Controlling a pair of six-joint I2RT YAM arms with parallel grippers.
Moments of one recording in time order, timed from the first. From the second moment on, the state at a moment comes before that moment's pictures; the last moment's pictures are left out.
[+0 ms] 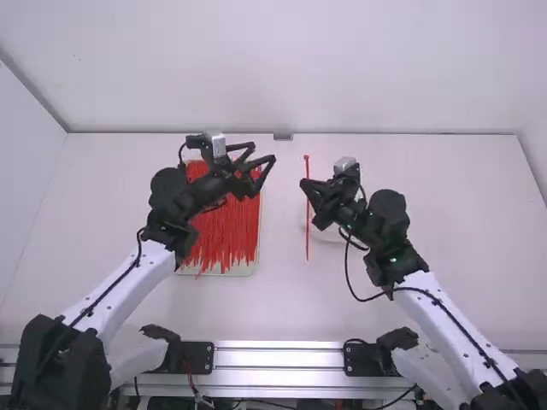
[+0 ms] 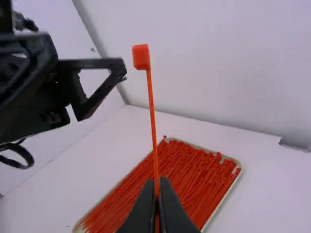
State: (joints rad) left arm -0.24 1.23 0.75 0.65 0.60 -0.51; right arm 0.36 1.04 0.63 0.33 -0.50 0.28
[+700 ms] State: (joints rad) left arm -0.17 1.51 1.28 0.56 1.35 -0.41; right arm 0.12 1.25 0.63 1.11 -1.01 0.59
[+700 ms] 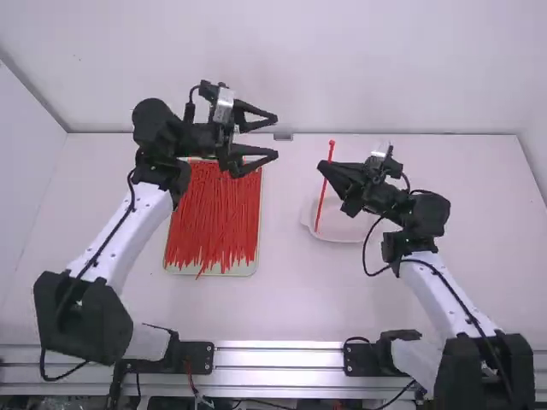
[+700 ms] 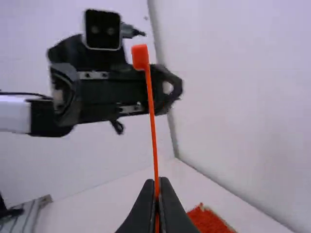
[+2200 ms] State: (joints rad) left arm -0.31 1.62 1.38 0.48 1.37 -0.37; right arm 0.22 1.37 0.76 1.04 -1.06 0.64
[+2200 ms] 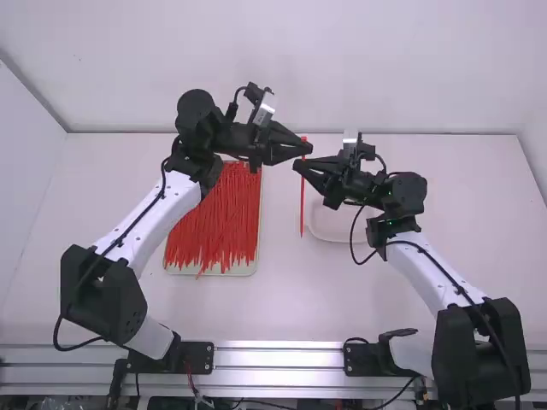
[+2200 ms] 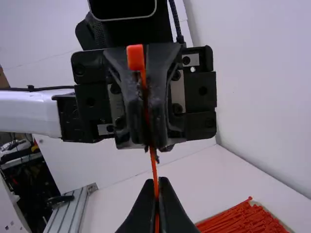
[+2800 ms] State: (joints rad) left arm -0.23 1.62 1.44 0.58 1.36 -0.55; right arm 0.22 1.37 0.76 1.03 -1.17 0.56
